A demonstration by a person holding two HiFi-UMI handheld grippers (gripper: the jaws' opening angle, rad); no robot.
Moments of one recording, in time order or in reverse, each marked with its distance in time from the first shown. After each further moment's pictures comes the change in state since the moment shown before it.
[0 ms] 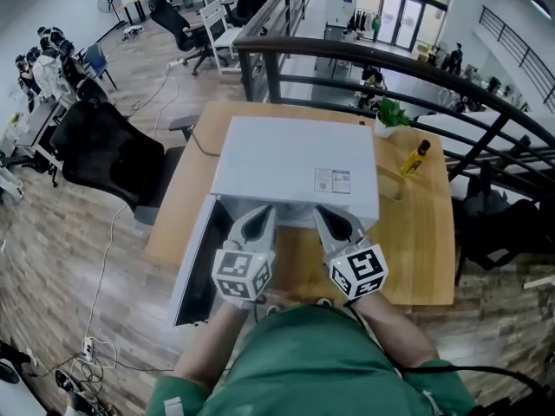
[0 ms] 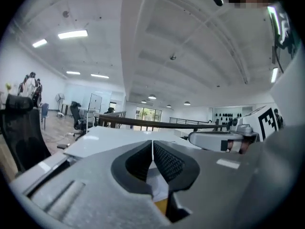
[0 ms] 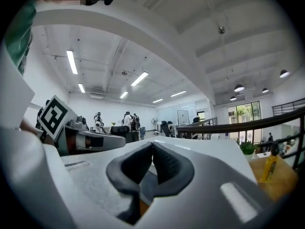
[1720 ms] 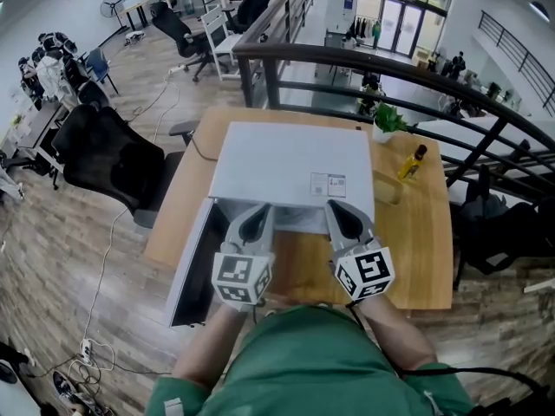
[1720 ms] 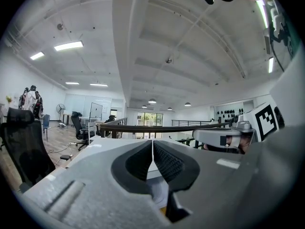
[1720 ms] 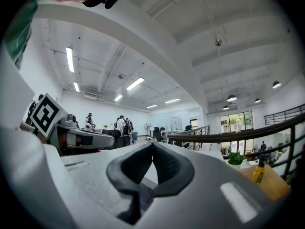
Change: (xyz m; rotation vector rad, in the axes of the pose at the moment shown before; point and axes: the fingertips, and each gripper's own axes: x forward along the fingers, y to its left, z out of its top) left arm -0.002 -0.013 0.027 0.081 -0.056 0.035; right arm -0.020 -0.031 0.029 -0.040 -0.078 -0.096
